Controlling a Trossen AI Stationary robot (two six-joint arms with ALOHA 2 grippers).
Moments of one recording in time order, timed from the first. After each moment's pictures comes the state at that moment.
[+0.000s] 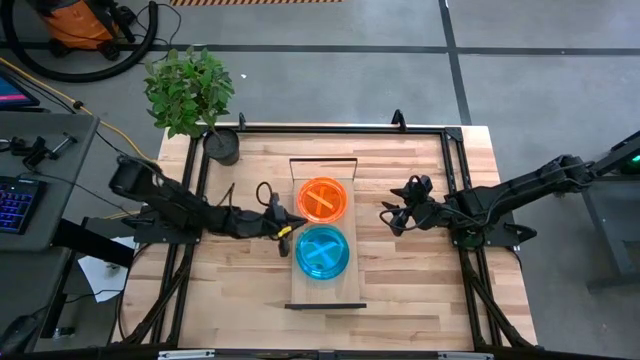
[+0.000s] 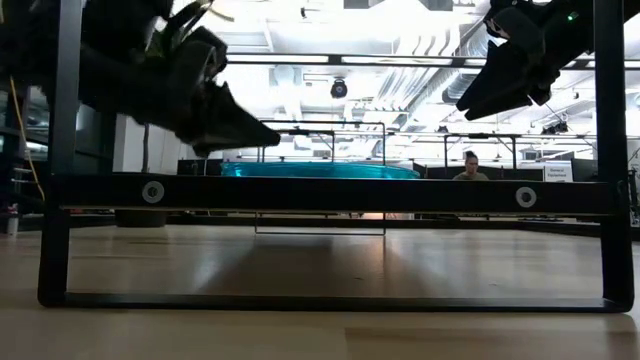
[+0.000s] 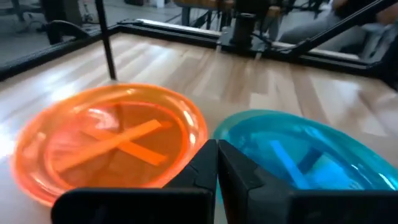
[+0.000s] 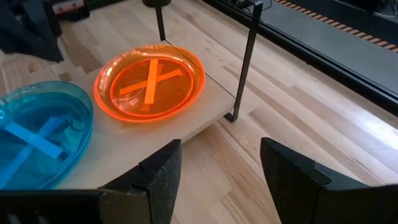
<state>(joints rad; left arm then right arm) -0.24 1.58 0.40 0.91 -0.45 -0.22 0.28 0.96 0.61 -0.40 0.71 0.61</state>
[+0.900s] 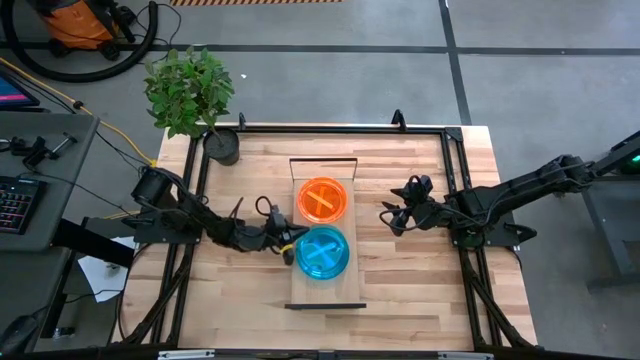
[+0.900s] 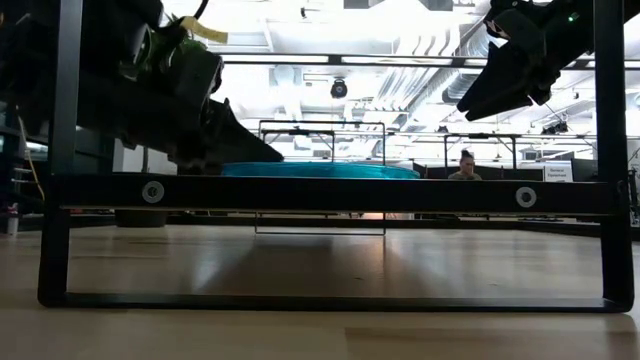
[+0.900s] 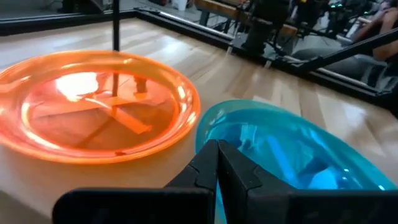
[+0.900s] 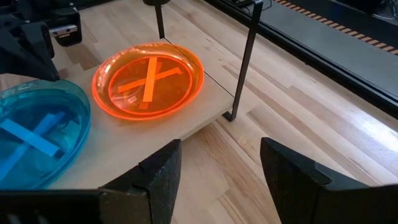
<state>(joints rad) -0.34 1.78 0.42 1.09 -0.62 -0.42 0.28 0.96 0.61 -0.41 0.71 0.60</state>
